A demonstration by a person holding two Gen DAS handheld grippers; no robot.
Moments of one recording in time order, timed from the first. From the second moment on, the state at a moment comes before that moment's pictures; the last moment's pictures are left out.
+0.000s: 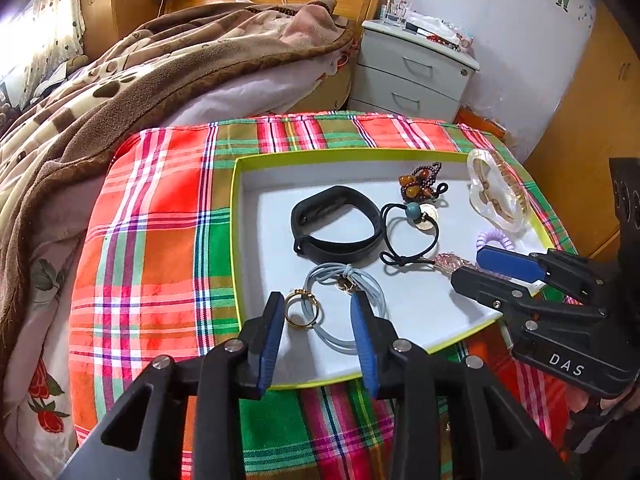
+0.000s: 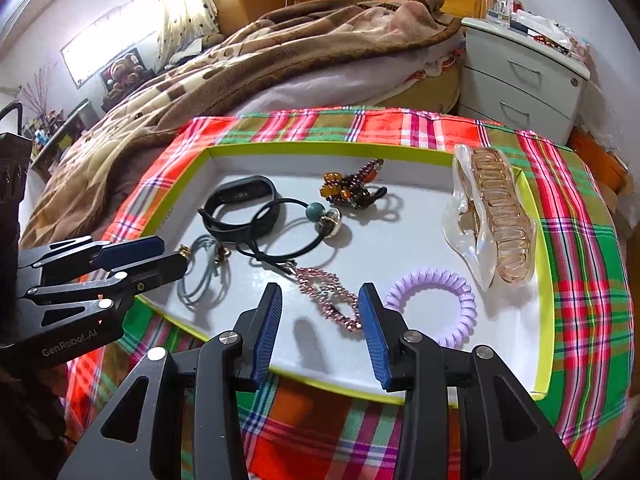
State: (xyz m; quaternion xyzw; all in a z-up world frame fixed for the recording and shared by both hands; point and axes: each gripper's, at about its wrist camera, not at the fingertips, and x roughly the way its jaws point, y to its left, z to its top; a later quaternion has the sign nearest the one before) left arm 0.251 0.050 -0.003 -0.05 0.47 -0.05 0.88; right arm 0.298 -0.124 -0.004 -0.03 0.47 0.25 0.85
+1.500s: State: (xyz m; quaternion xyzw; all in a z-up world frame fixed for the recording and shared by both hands) left arm 0.133 0.069 0.006 -0.12 0.45 -0.08 0.88; right arm 0.166 -0.134 -0.026 -0.10 0.46 0.21 0.86
